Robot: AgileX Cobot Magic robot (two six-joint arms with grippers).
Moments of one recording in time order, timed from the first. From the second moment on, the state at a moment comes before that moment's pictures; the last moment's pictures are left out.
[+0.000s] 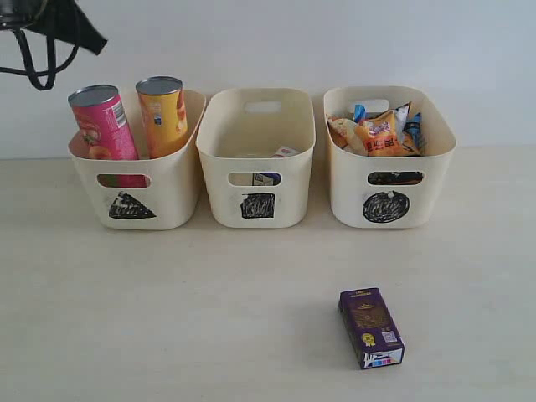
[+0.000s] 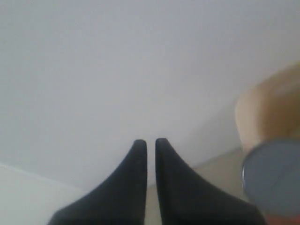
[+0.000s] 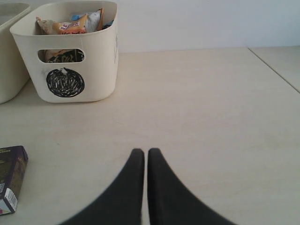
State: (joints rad) left arm -0.36 1.75 -1.49 1.37 0.65 -0.73; right arm -0.05 0.01 0.00 0.02 0.33 0.00
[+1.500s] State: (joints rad) left arm -0.96 2.21 -1.91 0.08 1.04 -0.16; right arm -0.05 0.01 0.00 0.02 0.33 0.00
